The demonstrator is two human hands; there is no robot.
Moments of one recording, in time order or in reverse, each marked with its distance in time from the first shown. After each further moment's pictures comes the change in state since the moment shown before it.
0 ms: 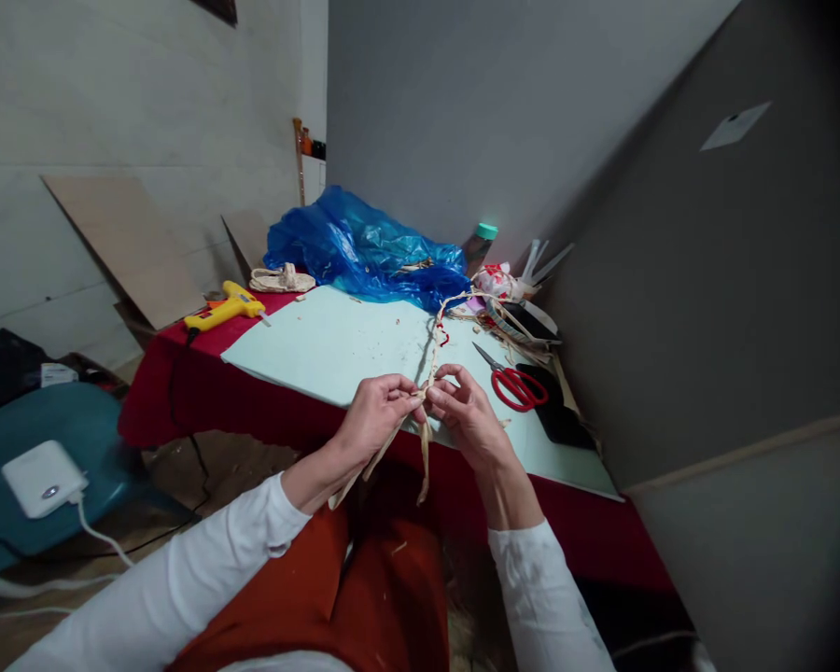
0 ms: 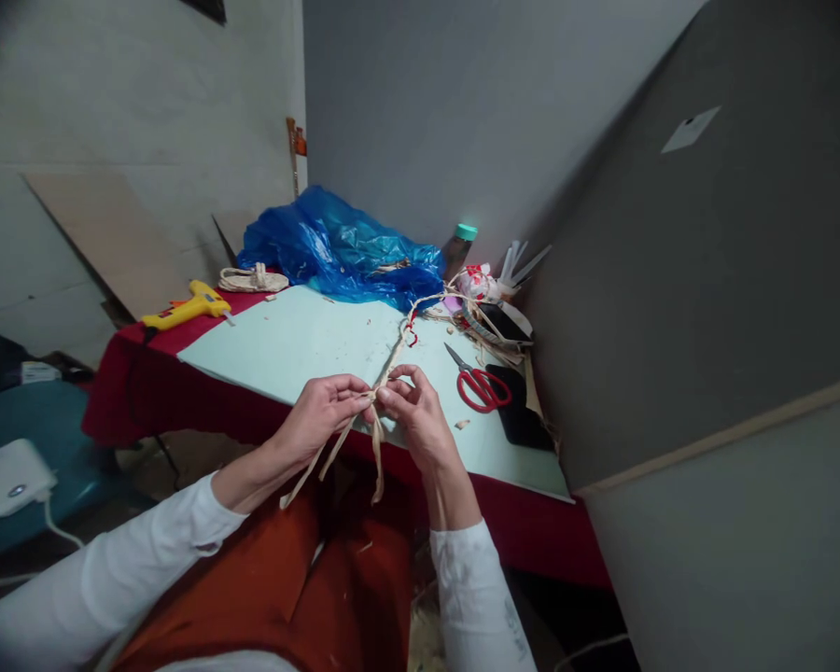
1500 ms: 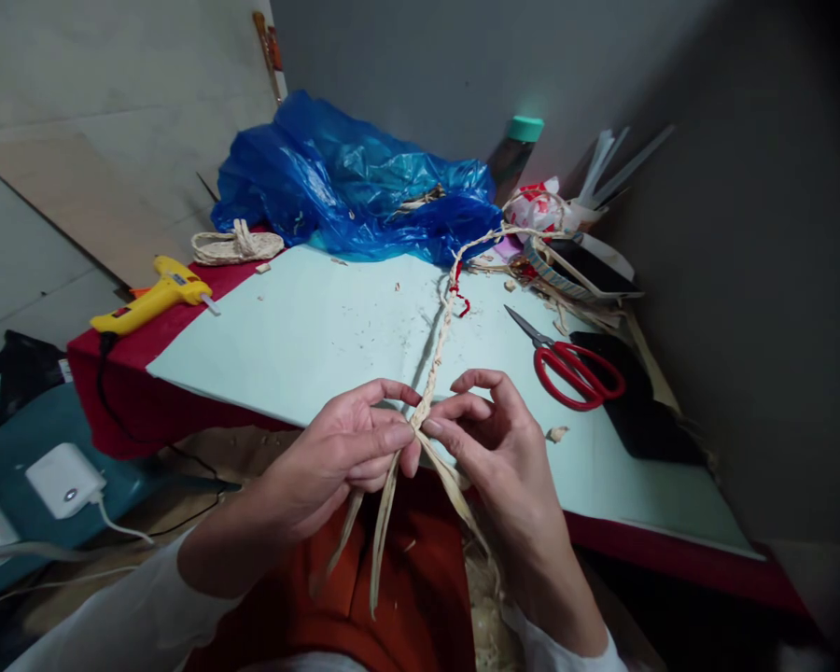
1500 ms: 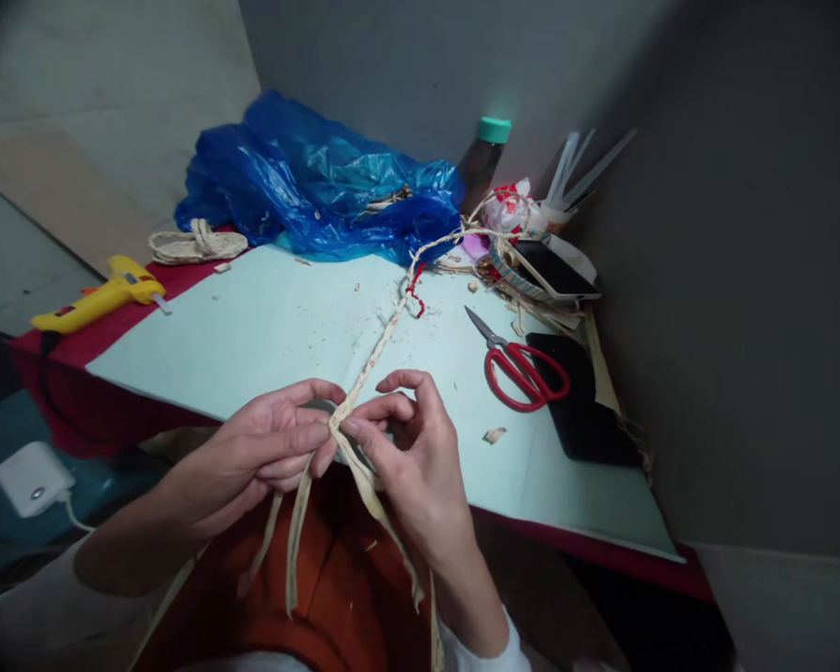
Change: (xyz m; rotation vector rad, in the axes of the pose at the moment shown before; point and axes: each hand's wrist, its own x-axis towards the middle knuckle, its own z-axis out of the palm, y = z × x) left_hand 0.003 0.017 -0.016 -0.268 -0.224 -0.447; right_hand -0.011 0.004 0.010 -0.197 0.220 0.004
